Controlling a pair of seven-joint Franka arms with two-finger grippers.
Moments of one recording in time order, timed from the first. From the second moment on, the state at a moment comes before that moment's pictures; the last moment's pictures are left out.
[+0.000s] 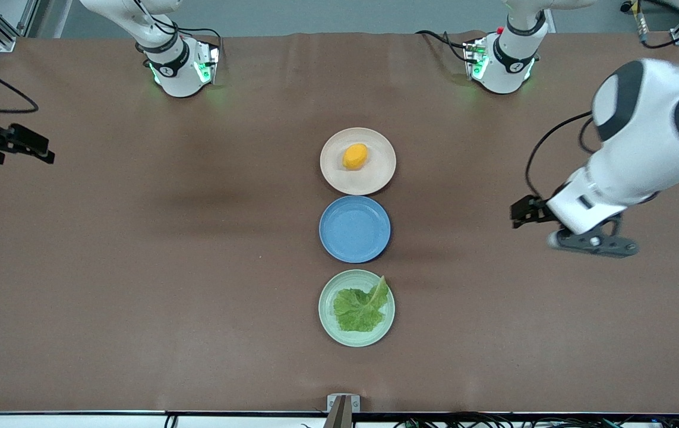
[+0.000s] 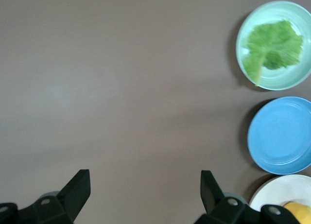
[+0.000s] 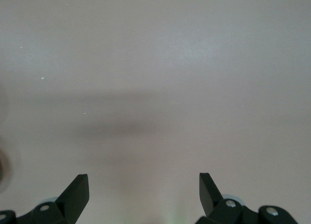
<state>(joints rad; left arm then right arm) -0.10 0.31 -0.19 -1.56 0.00 1.91 -0.08 -0.01 0.02 -0.07 -1.64 0.01 1.58 -0.07</state>
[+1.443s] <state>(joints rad) -0.39 0.94 -0.18 -1.46 0.00 2.92 -0.07 0.49 0.19 -0.05 -1.80 0.11 1.92 0.97</state>
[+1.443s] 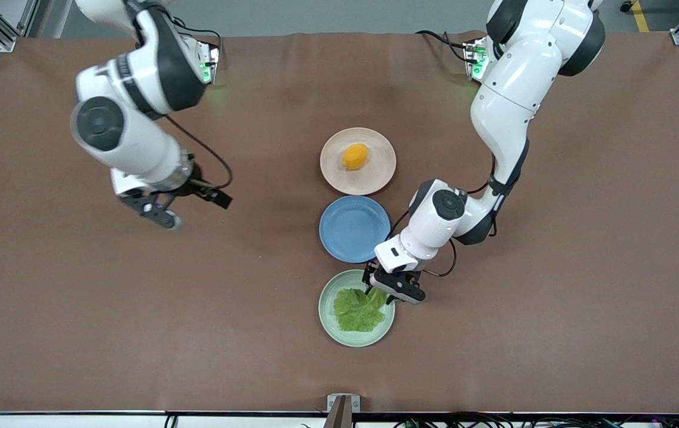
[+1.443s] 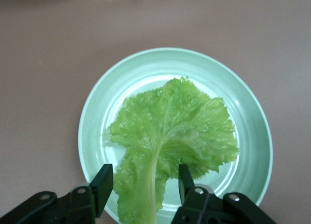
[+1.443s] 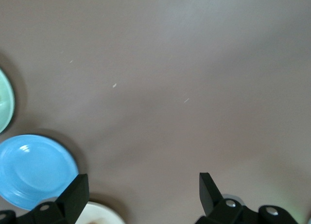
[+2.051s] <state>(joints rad) -0.40 0.96 -0.18 -1.45 0.03 2.92 -0.04 0.89 0.25 -0.05 -2.07 0.11 2.39 1.56</state>
